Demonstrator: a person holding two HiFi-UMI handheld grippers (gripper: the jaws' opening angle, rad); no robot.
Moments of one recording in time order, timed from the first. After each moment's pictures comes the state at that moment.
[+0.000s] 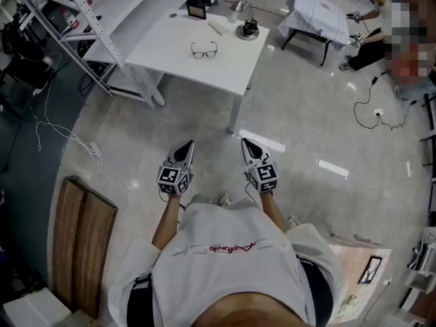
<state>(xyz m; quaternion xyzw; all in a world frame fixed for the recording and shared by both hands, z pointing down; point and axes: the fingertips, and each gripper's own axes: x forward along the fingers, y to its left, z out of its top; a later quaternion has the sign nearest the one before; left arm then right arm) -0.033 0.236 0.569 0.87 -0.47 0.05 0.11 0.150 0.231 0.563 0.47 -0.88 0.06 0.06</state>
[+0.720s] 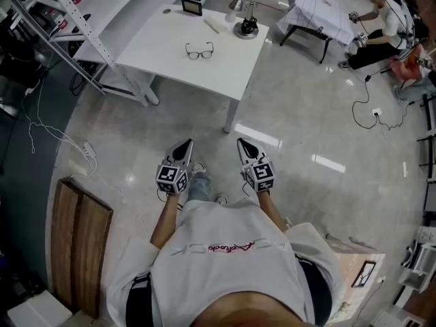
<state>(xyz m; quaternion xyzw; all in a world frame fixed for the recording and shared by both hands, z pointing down) -0.026 0.176 0.593 0.87 -0.47 0.06 0.14 0.146 0.175 0.588 0.46 -0.88 0.08 0.08</state>
